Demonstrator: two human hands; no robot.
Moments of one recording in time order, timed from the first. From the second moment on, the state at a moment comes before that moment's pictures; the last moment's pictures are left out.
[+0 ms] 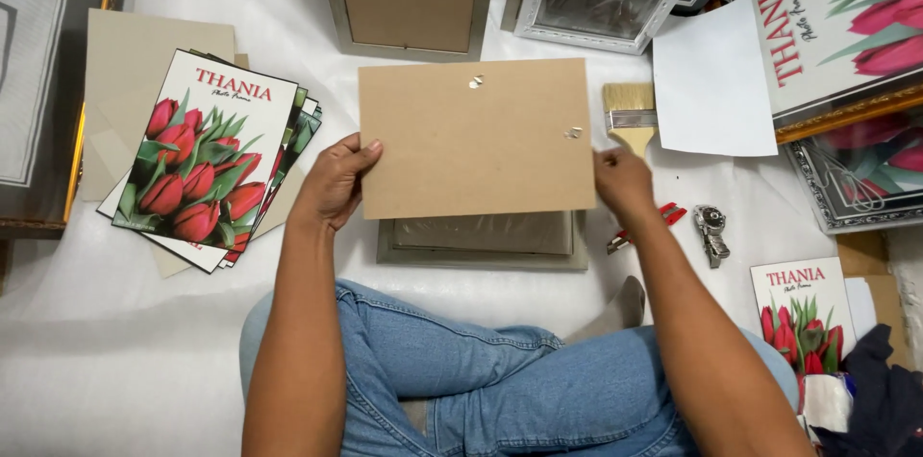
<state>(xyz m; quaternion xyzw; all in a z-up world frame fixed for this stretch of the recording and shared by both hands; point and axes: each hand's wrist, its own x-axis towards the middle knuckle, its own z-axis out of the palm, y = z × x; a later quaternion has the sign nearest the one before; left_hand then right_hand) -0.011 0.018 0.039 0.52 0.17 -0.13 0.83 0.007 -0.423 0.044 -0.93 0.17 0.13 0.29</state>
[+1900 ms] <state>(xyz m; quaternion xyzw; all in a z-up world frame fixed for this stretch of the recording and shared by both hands) -0.124 -0.170 0.041 0.92 -0.22 -0.31 0.06 0.023 -0.436 0.114 -0.71 0.29 0.03 0.64</state>
